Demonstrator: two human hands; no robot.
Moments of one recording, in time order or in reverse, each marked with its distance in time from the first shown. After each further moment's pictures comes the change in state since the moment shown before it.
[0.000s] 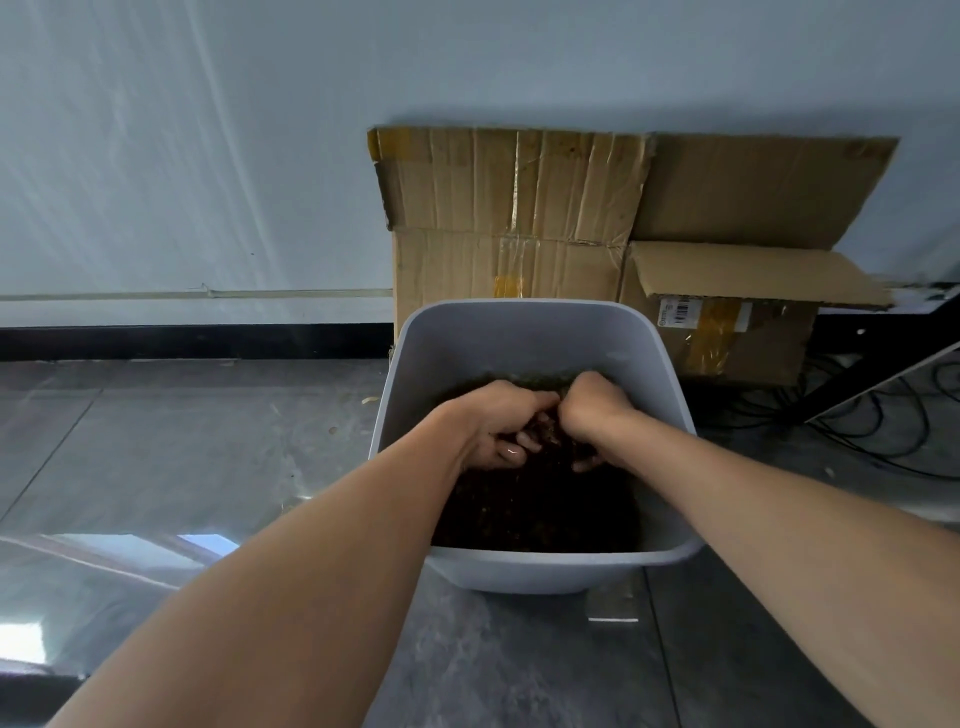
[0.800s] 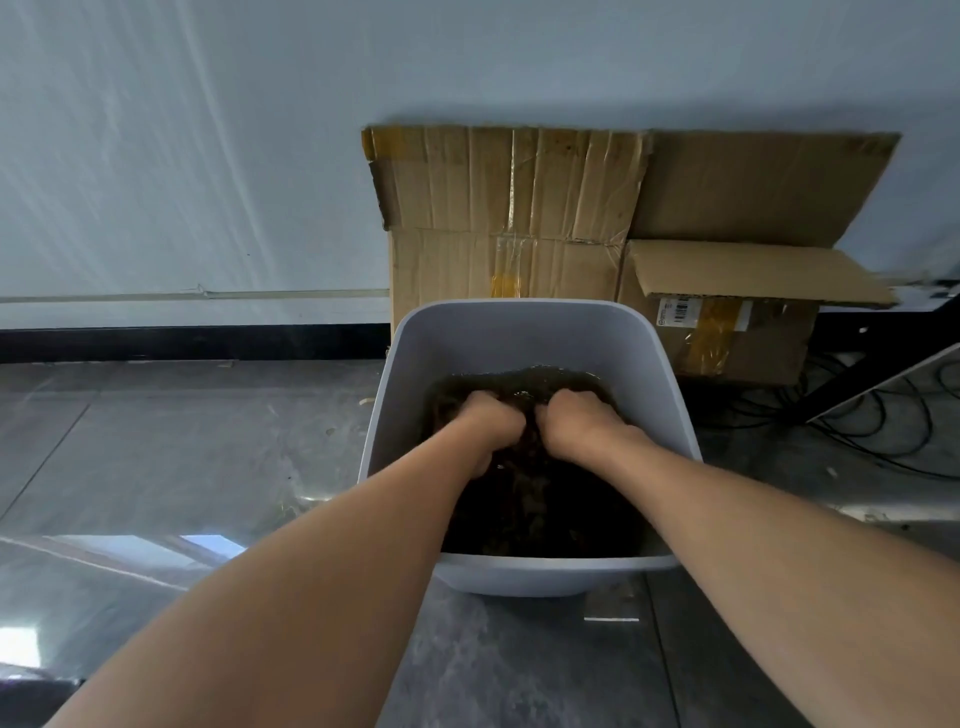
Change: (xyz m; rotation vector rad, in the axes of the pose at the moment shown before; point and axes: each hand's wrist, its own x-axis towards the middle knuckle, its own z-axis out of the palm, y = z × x) left_hand 0.016 -0.013 -0.002 0.301 0.373 0.016; right_hand 0.002 0.001 0.010 -0.378 -0.092 -0.131
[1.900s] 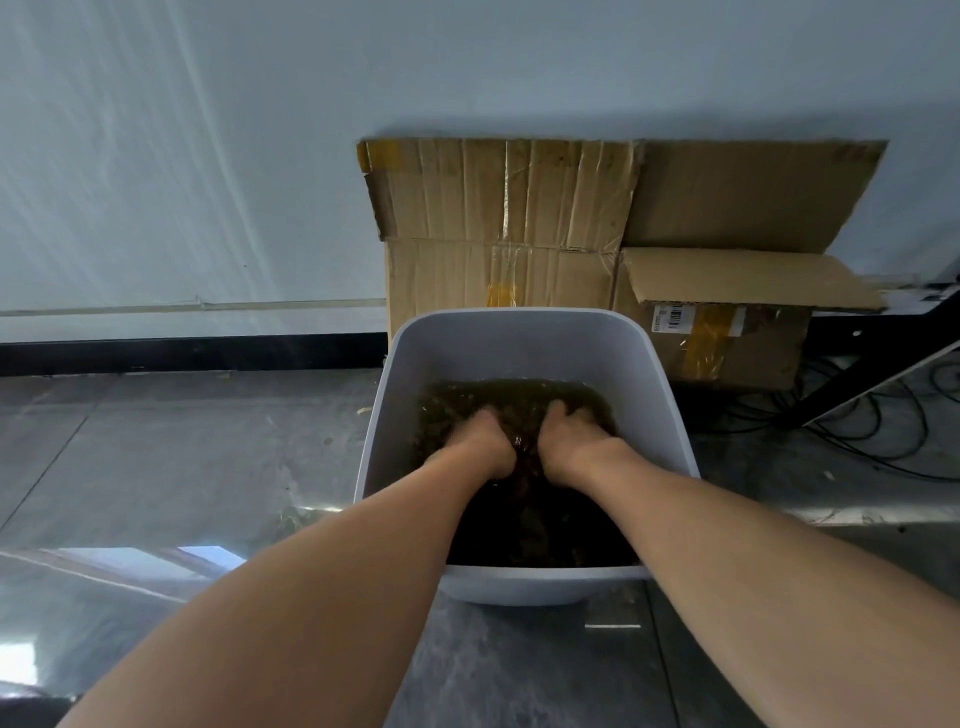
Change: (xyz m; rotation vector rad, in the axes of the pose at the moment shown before) left_hand -0.006 -0.009 0.004 0.406 0.057 0.081; right_hand 0.004 0.000 0.010 -0.145 -0.112 0.060
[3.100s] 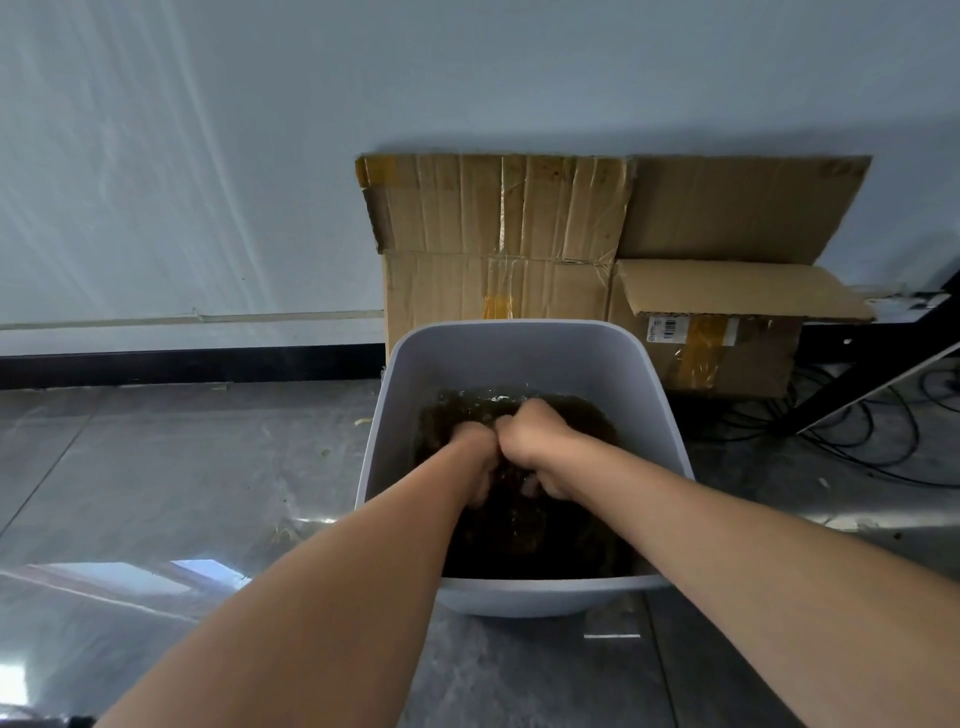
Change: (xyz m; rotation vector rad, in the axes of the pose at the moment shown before) left_hand -0.009 0.008 -0.010 -0.680 -0.134 -0.250; right_hand -0.012 -0.029 -0.001 0.671 0.068 0.002
